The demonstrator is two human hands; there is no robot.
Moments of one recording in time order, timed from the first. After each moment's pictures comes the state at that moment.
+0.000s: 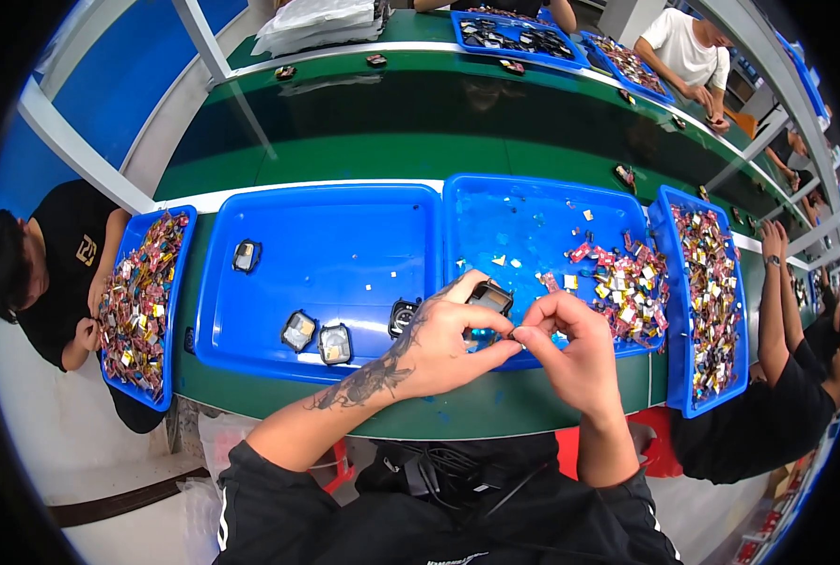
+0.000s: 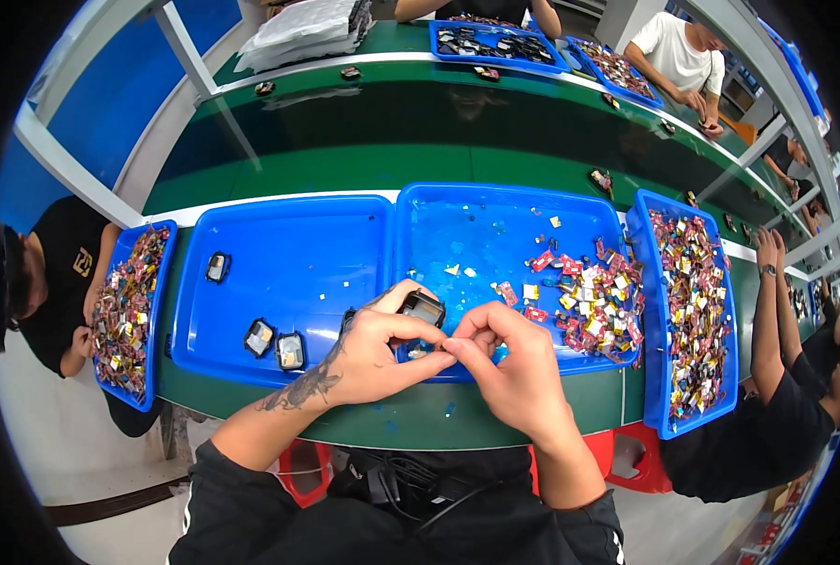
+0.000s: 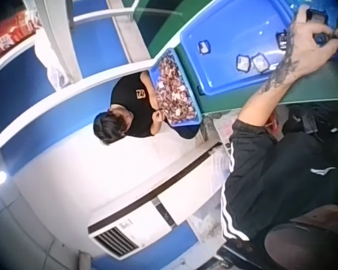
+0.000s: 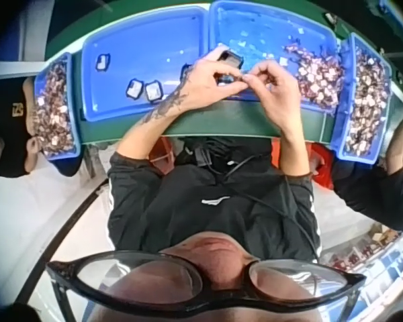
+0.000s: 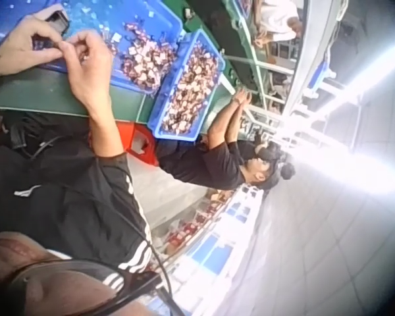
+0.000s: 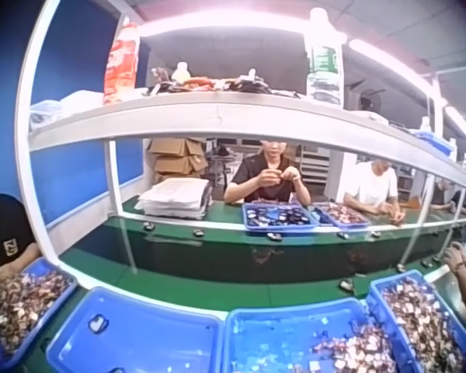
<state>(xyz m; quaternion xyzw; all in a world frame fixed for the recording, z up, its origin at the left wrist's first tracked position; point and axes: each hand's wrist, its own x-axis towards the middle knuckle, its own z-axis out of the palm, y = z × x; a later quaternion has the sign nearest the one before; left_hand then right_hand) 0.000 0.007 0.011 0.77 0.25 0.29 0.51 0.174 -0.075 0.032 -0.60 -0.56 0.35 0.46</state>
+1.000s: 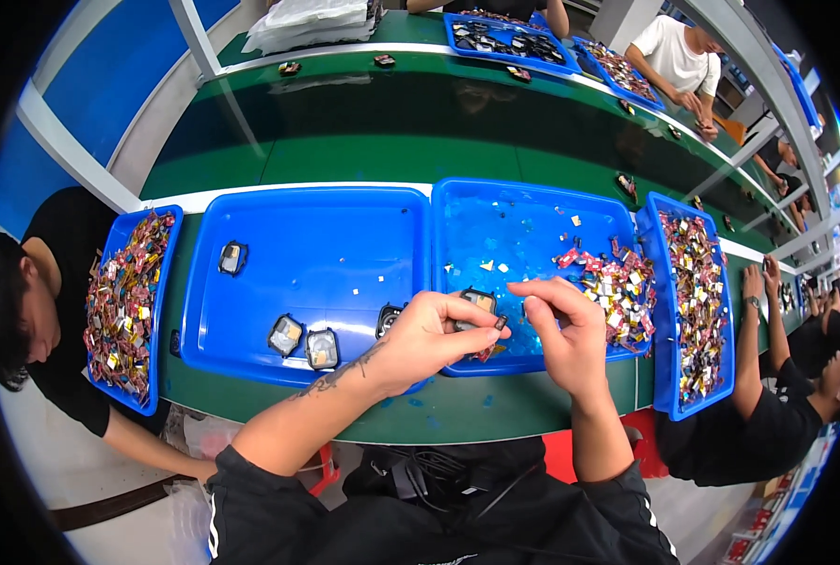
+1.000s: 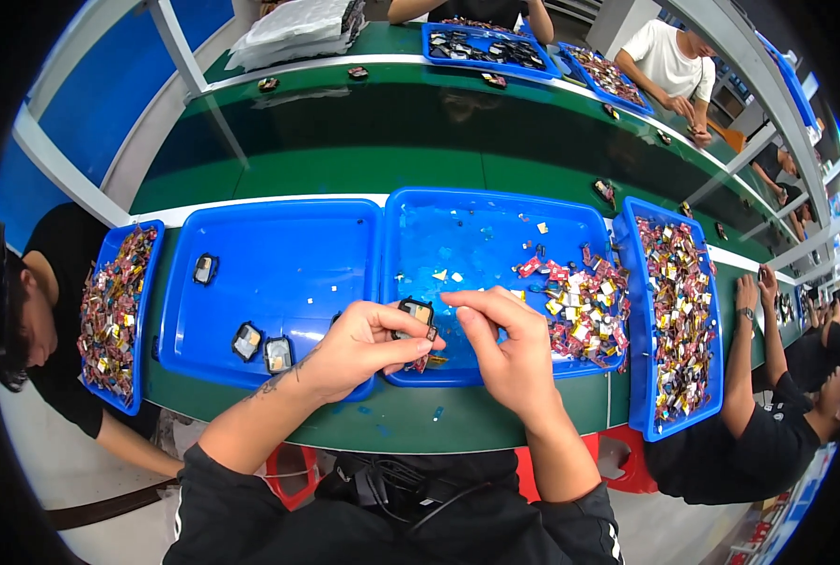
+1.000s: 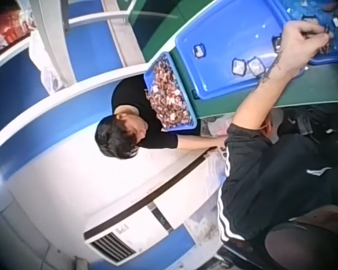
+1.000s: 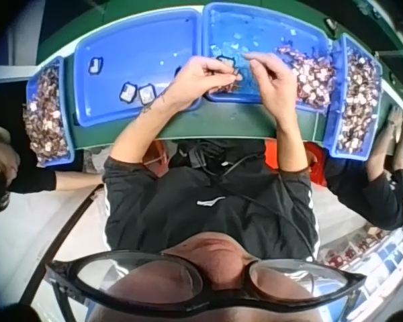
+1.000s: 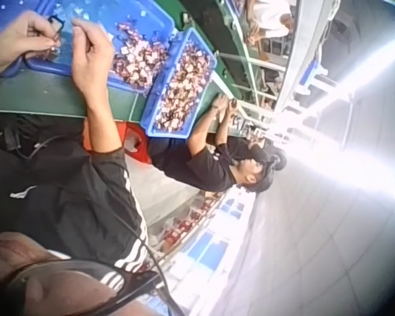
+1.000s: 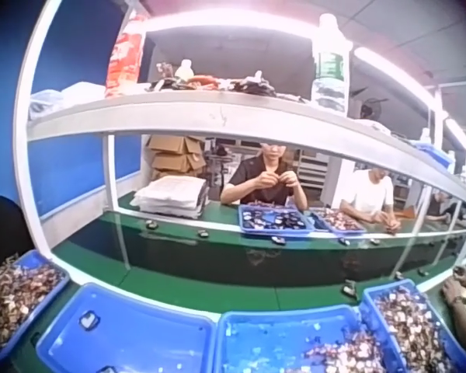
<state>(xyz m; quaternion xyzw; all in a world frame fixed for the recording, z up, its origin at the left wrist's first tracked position) 0.001 0.016 0.002 0.50 0.24 0.23 0.80 0.190 -0.058 0.020 -0.59 -0.61 0.25 0.47</state>
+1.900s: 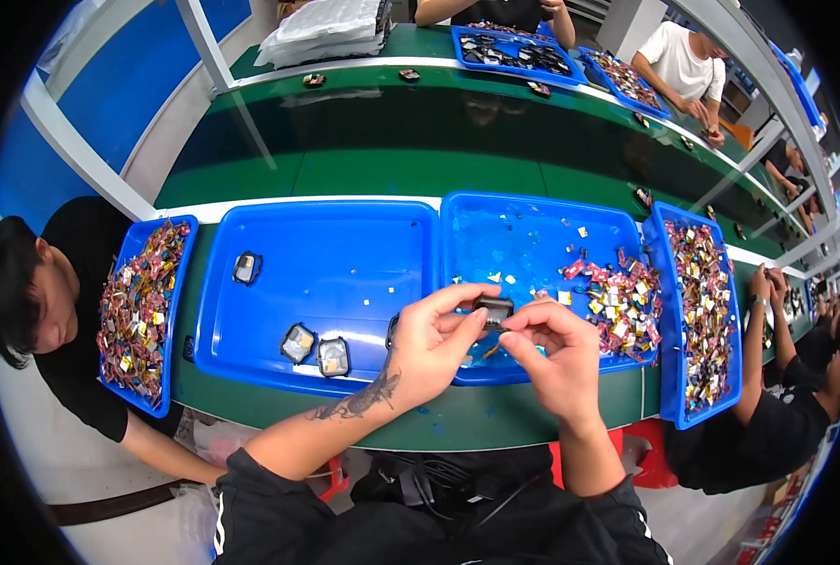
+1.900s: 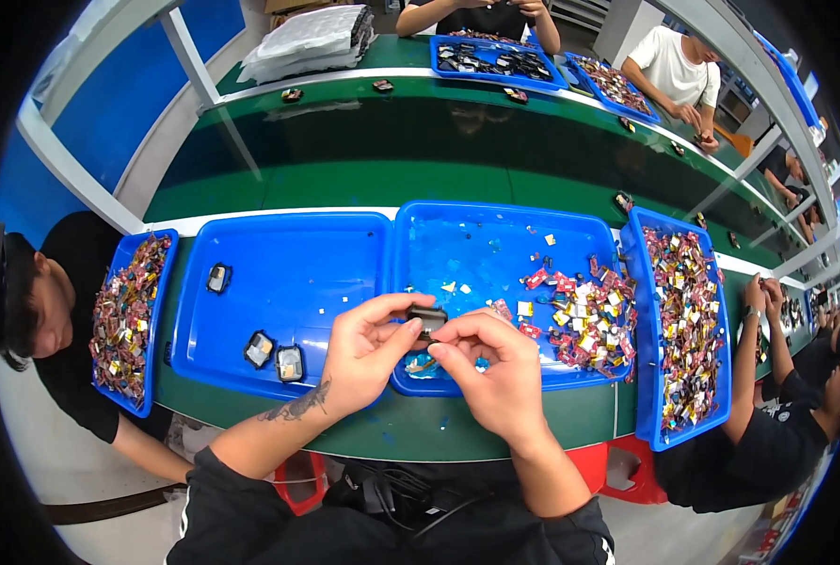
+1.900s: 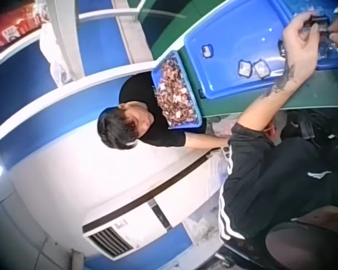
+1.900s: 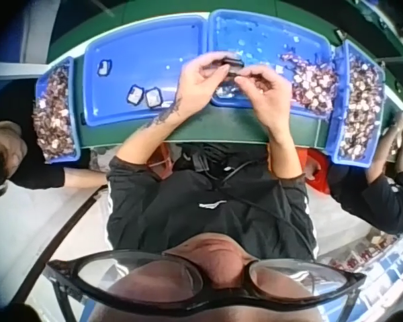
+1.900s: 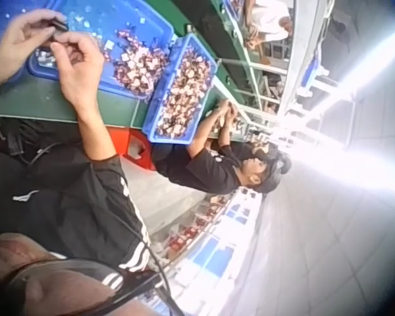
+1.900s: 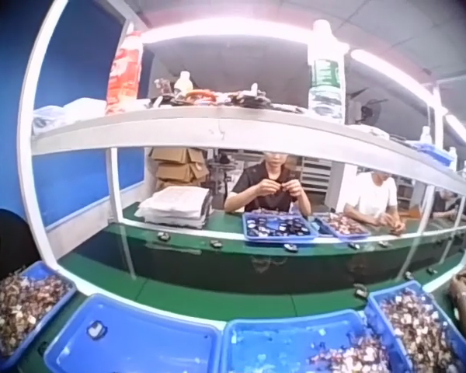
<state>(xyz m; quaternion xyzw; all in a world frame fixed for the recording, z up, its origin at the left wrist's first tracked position) 0.008 0.003 0.000 0.50 0.23 0.40 0.73 0.163 -0.065 0.023 -0.55 -0.53 0.34 0.55</state>
